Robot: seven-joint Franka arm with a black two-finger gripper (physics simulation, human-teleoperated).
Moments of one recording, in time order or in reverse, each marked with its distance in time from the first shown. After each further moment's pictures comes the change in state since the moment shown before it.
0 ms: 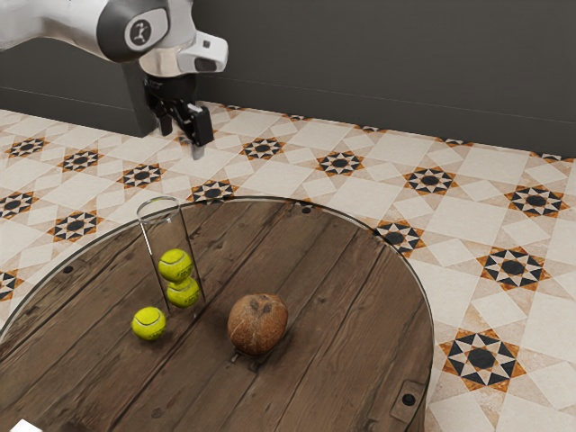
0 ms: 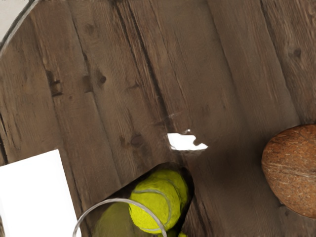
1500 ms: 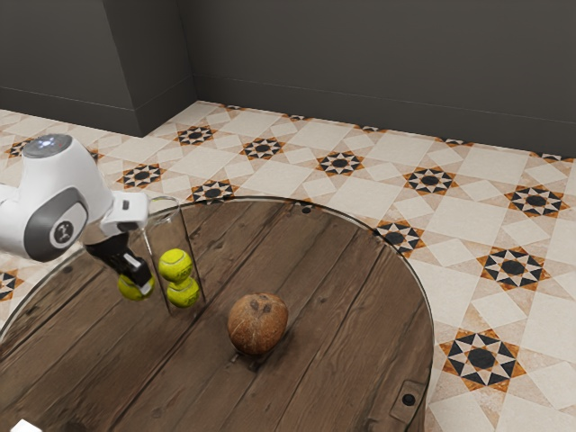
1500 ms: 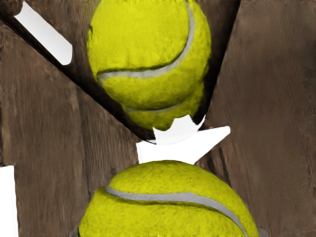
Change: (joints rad) arm 0.273 -0.351 -0.046 -1.035 -0.153 0.832 0.108
